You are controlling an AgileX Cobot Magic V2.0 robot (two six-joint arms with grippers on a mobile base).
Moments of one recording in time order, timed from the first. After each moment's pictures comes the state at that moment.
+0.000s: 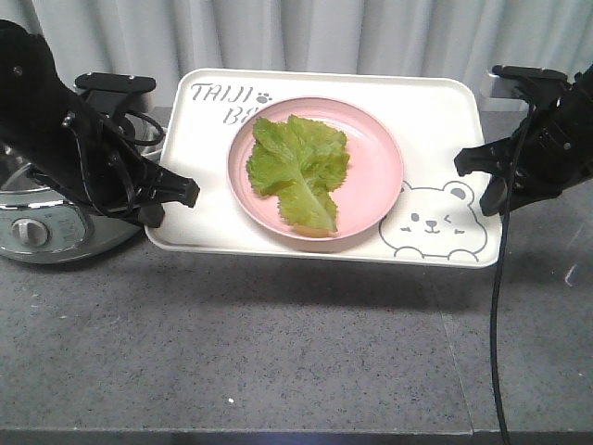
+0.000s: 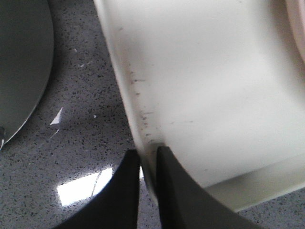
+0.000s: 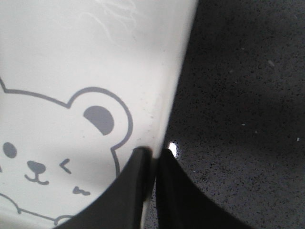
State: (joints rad) left arm -0.37 1.61 -1.50 -0.07 1.11 -0.10; right arm 0.05 1.70 -1.59 0.22 1.25 -0.15
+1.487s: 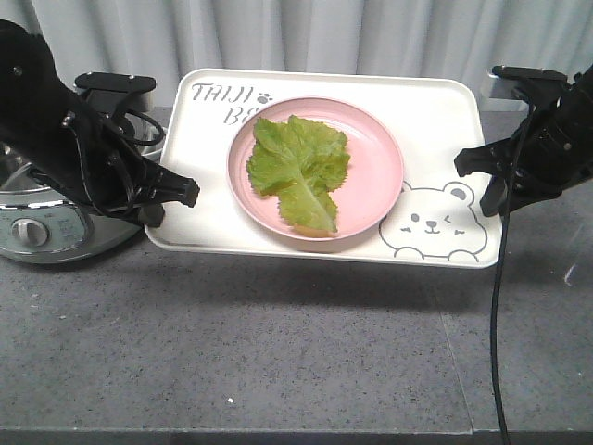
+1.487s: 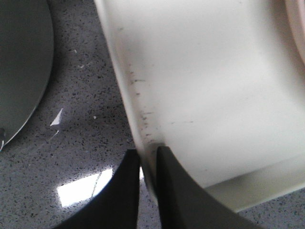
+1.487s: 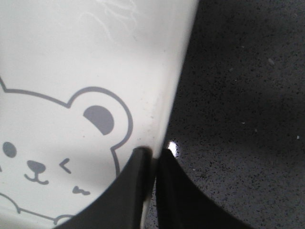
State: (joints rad) left arm -0.37 1.61 -1.50 -0.07 1.11 -0.10; right arm 0.05 1.70 -1.59 0.22 1.25 -0.15
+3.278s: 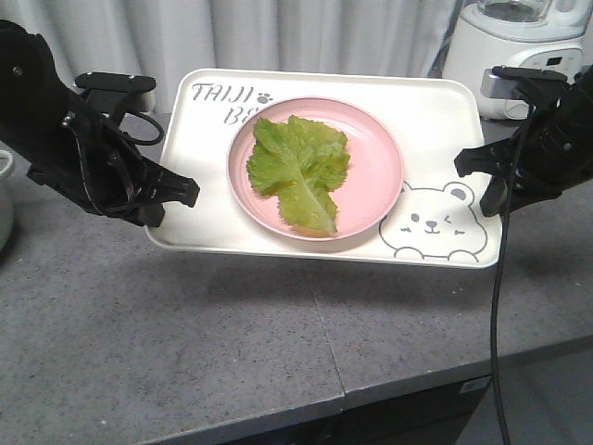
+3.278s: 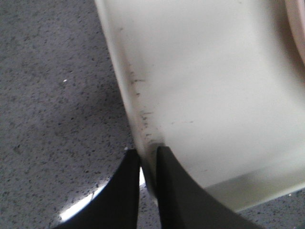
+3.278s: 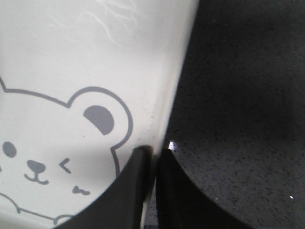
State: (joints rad) left arm -0.37 1.61 -1.50 -0.07 1.11 -0.10; right arm 0.05 1.70 -1.59 0.22 1.25 -0.15
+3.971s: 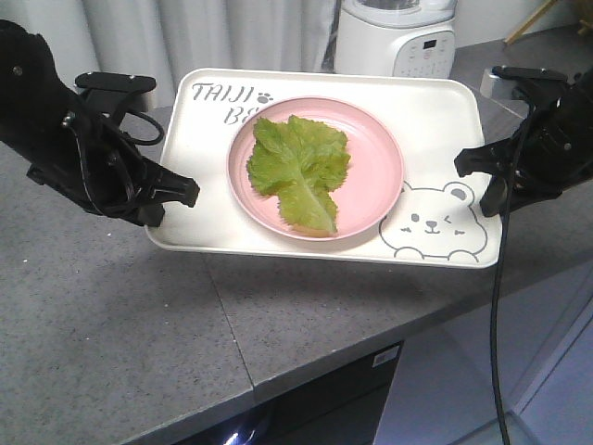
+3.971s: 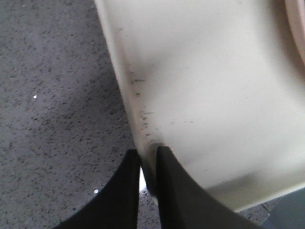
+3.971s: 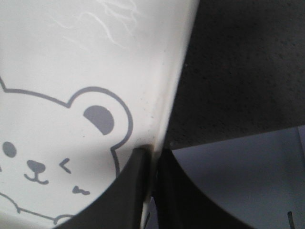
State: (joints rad) left arm -0.37 1.61 -1.50 -0.07 1.11 -0.10; right arm 0.05 1.70 -1.59 0.22 1.25 -0.15
